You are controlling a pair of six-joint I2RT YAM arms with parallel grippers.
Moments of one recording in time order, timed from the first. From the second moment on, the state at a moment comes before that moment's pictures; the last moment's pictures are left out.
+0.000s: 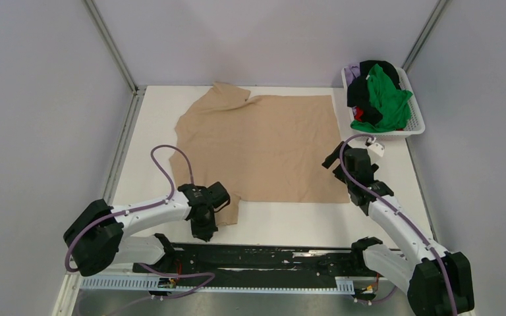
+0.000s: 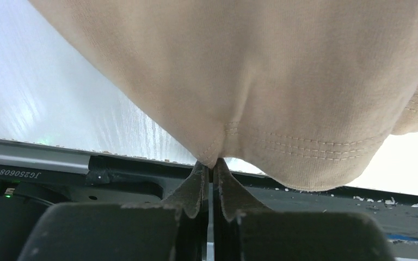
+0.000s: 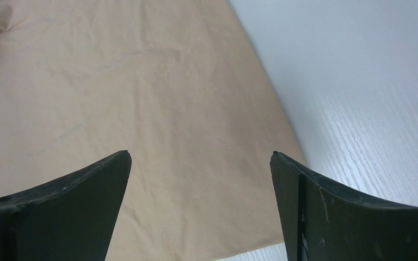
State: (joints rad) left arm -0.87 1.24 0.58 -0.88 -0.06 -1.06; right arm 0.27 0.97 0.55 -0.21 0.35 0.75
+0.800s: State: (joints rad) left arm -0.87 0.92 0.60 -0.98 -0.06 -0.95; right arm 0.27 0.85 0.47 -0.68 0.30 1.06
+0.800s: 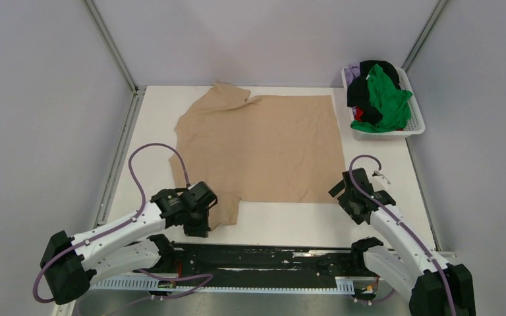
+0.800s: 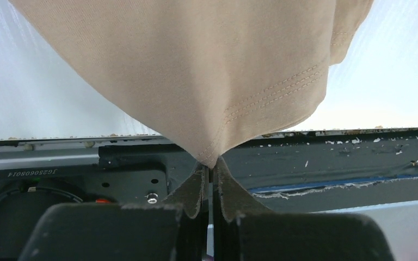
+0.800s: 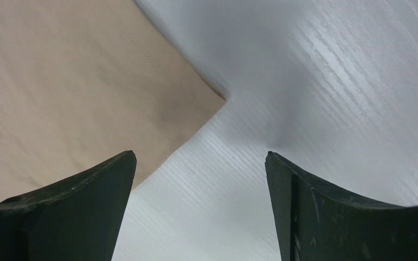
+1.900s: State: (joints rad) left arm -0.89 0.96 0.63 -1.12 0.00 -1.03; right arm 0.24 1.05 0.49 -0.58 0.38 1.04
